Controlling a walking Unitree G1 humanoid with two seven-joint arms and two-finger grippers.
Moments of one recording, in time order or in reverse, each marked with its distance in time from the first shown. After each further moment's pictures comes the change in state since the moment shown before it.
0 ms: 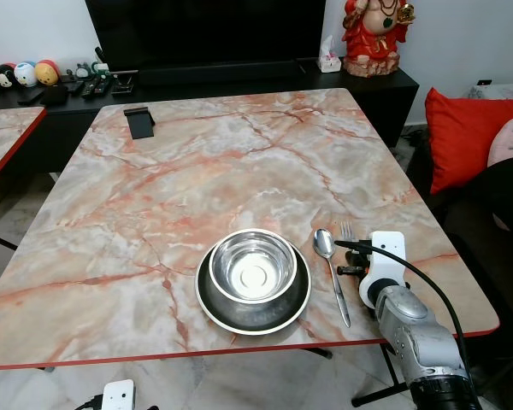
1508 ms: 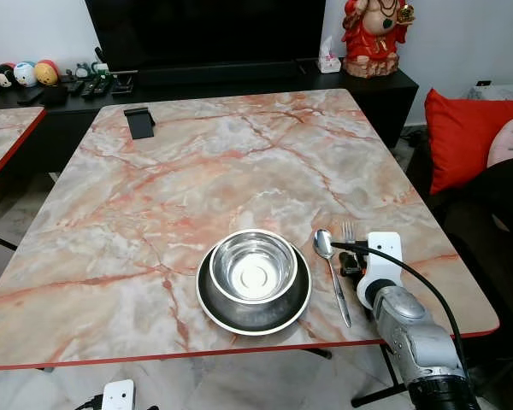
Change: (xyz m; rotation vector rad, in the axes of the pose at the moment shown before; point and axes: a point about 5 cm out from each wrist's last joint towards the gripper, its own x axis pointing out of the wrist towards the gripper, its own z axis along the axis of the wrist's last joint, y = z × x) left arm 0.000 0.000 0.000 0.001 0.000 -0.001; right arm 0.000 0.002 -0.001 -0.026 0.009 -0.004
